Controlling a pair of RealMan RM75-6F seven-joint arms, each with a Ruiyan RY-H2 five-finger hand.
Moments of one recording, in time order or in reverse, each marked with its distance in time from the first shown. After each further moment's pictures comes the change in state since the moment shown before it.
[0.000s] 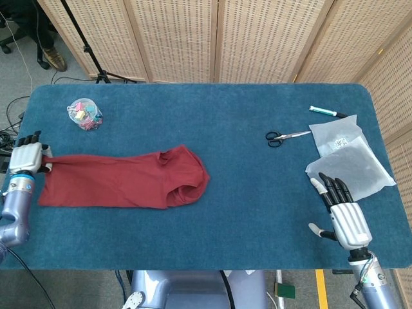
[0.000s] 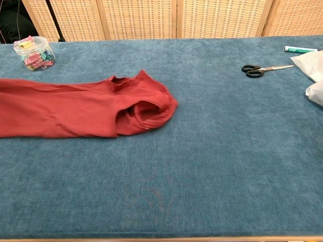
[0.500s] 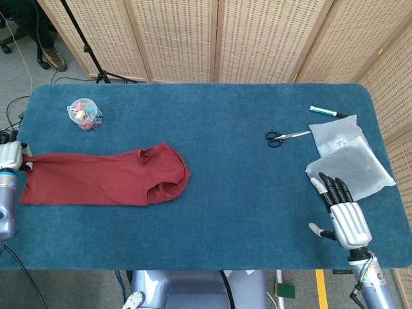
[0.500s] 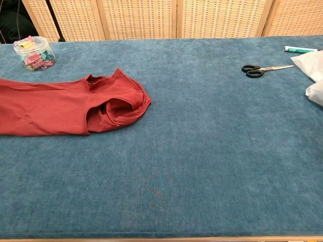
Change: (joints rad) left arm -0.017 -0.076 -0.001 0.274 0.069 -0.114 -0.122; right arm 0.000 -0.002 0.003 0.000 0.005 -0.002 -0.006
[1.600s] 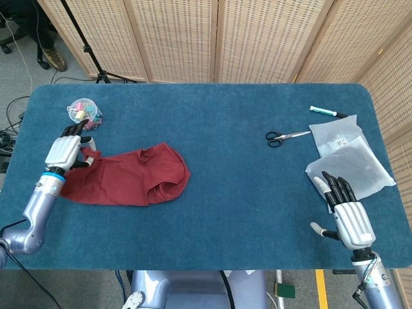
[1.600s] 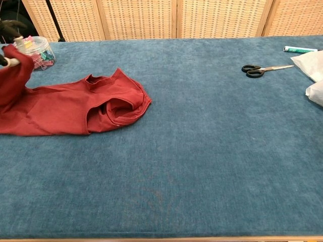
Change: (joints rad) left arm 0.014 0.256 -0.062 -0.855 0.066 0.332 0.067; right arm -0.006 0.022 0.002 -0.009 -0.008 0.012 0.043
